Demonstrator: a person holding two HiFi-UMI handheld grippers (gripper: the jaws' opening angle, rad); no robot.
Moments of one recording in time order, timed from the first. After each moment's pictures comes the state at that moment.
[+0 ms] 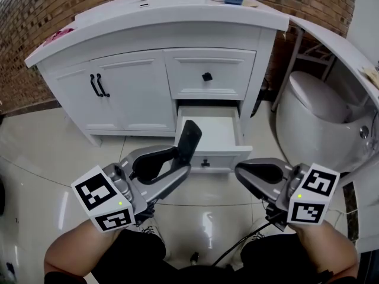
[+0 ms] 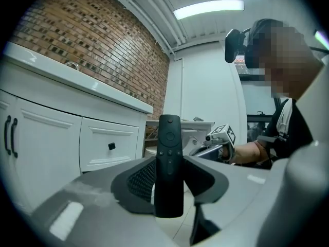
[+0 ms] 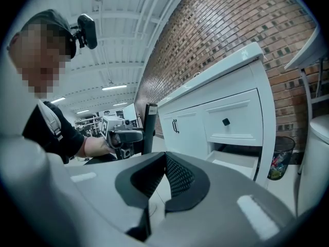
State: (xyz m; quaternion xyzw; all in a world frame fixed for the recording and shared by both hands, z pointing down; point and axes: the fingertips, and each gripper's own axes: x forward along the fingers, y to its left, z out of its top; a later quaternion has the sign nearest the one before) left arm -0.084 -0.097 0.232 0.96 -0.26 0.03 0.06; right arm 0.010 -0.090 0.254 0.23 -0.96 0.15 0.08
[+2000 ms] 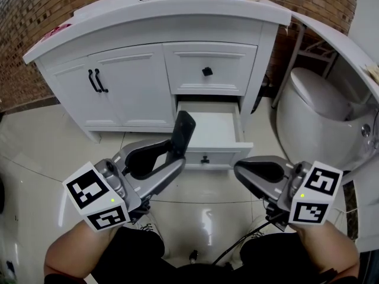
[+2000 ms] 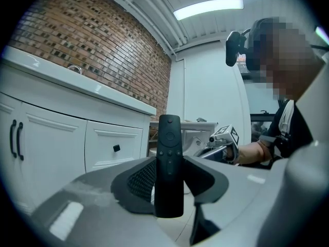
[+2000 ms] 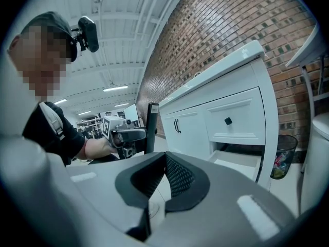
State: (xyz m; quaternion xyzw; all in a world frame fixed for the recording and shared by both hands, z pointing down) left arm -0.092 -0.101 0.229 0.96 -0.28 0.03 0.06; right arm 0.007 -0.087 0.254 0.22 -0.96 0.15 0.08
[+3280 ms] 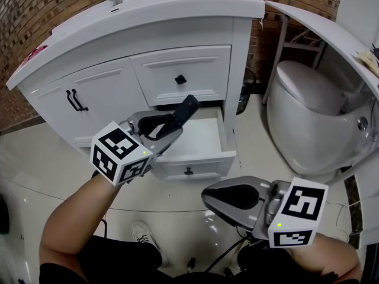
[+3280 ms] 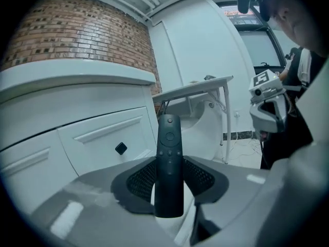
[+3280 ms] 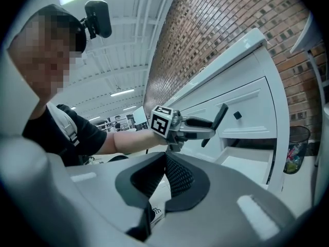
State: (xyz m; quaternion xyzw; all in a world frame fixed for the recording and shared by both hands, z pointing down) left arm -0.038 -0.246 0.278 0.93 -0.28 0.23 -0.05; right arm -0.001 -0.073 0.252 0.16 -0.97 0.18 0.06
